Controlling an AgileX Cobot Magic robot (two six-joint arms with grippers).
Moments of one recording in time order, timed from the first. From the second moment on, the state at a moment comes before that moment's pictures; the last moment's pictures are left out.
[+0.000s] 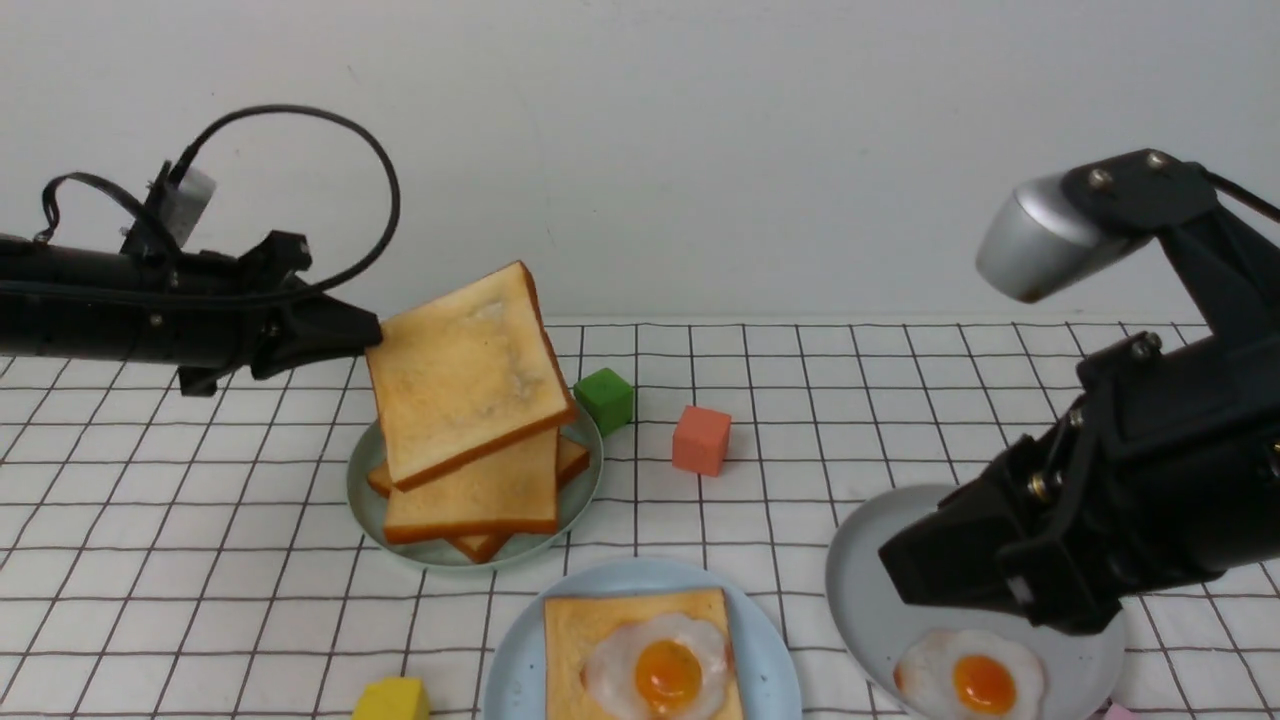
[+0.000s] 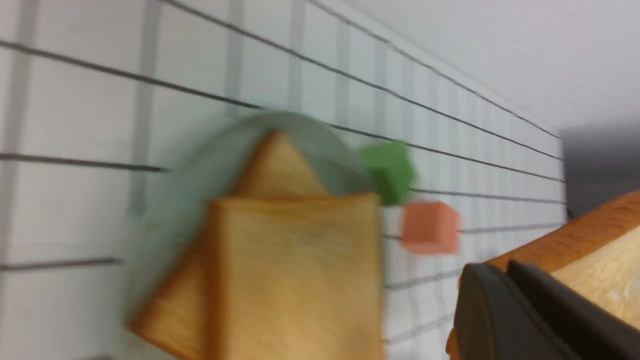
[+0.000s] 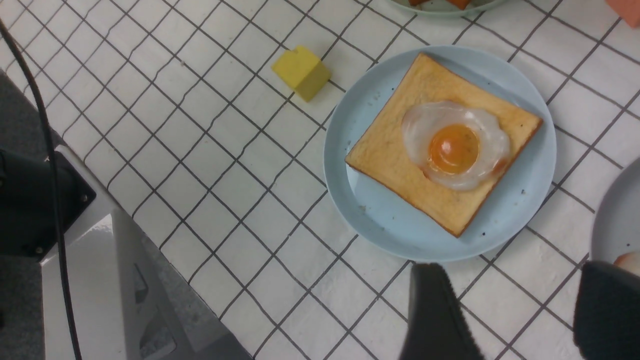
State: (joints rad) right arm 0.56 1.13 -1.10 0.44 0.99 -0.24; left arm 0.18 1.82 -1.19 -1.30 0.91 0.79
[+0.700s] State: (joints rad) right arm 0.56 1.13 -1.10 0.44 1.04 -0.24; left arm -0.23 1.76 -0.86 -1.34 0.55 0.90
